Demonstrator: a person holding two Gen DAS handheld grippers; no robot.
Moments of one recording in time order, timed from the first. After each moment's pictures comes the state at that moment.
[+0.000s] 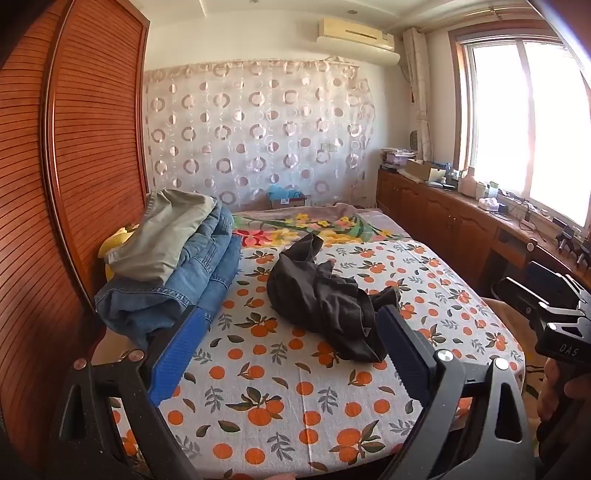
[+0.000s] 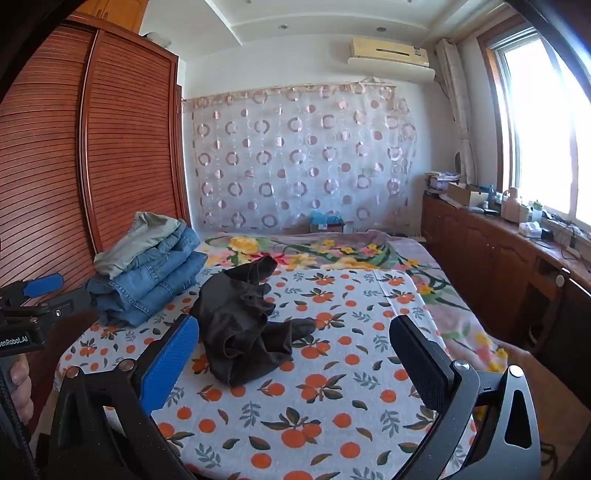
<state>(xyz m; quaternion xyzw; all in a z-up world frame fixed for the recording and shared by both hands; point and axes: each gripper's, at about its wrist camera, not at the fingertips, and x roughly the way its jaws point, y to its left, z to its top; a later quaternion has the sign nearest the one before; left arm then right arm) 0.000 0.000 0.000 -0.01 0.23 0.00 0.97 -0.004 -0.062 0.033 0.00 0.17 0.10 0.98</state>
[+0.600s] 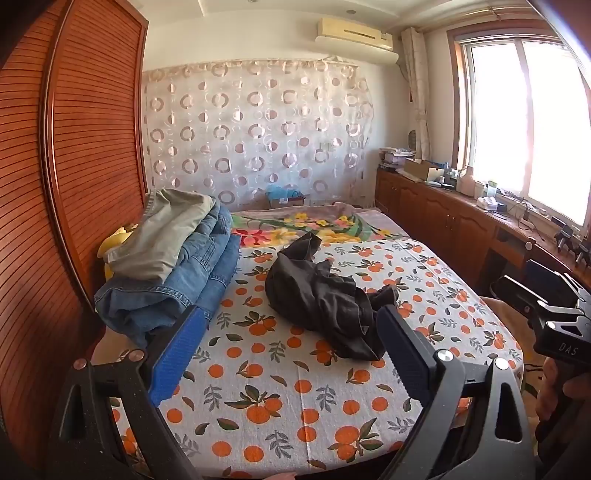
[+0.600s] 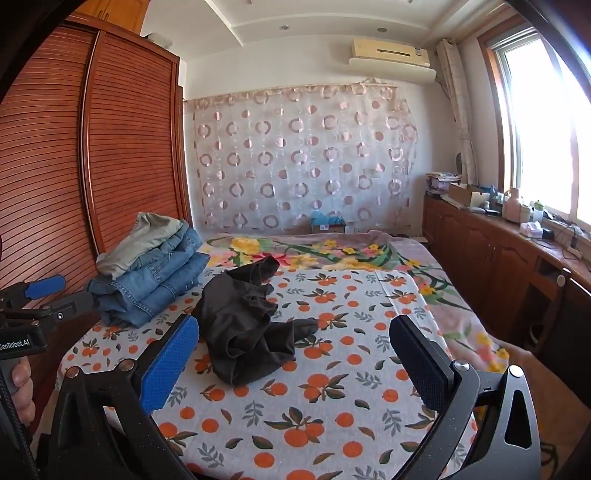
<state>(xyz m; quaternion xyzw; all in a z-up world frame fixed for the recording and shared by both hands) 0.000 0.000 0.000 -0.01 0.23 0.00 0.97 -0.005 -0.062 0.034 0.00 0.17 0.10 0.98</state>
